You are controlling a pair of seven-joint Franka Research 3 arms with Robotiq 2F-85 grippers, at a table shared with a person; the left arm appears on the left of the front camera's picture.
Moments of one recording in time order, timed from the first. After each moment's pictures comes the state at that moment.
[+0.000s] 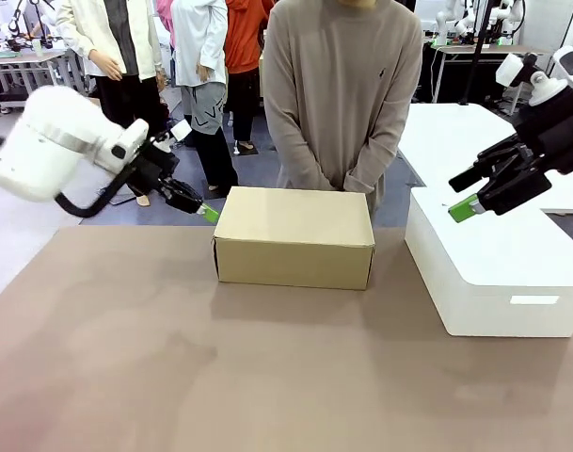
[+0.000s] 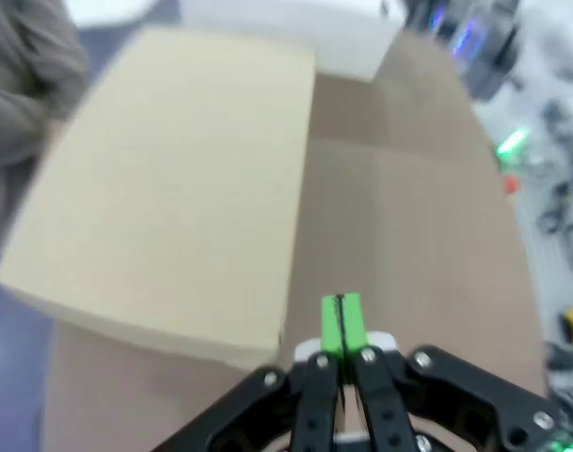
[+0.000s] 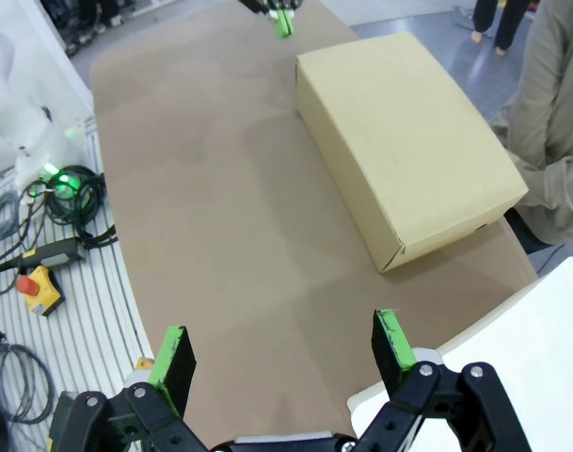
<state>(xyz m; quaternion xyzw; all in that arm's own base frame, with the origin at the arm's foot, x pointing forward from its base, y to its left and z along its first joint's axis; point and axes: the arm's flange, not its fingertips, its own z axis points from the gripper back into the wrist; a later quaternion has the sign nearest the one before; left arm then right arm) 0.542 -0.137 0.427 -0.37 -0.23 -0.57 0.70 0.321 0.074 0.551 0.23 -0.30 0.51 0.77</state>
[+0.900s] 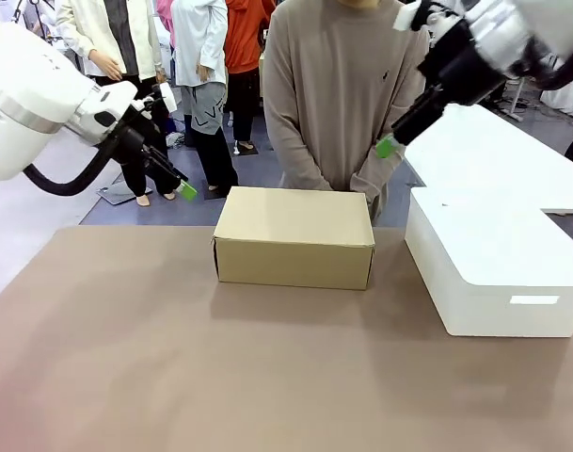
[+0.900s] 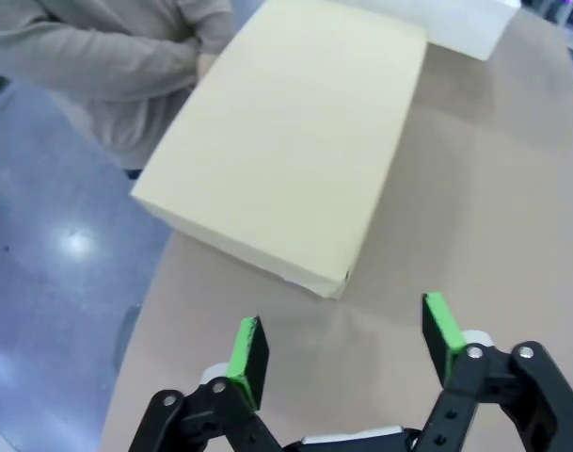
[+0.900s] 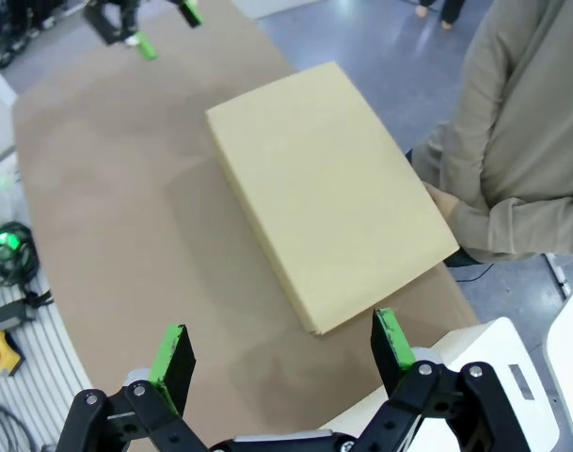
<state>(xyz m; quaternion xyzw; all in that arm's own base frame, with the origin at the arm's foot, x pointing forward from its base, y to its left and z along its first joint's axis) 0.499 -0.123 0.495 -0.20 -0.29 -0.51 0.79 0.421 0.170 0.598 0.15 -0.30 0.47 0.82</state>
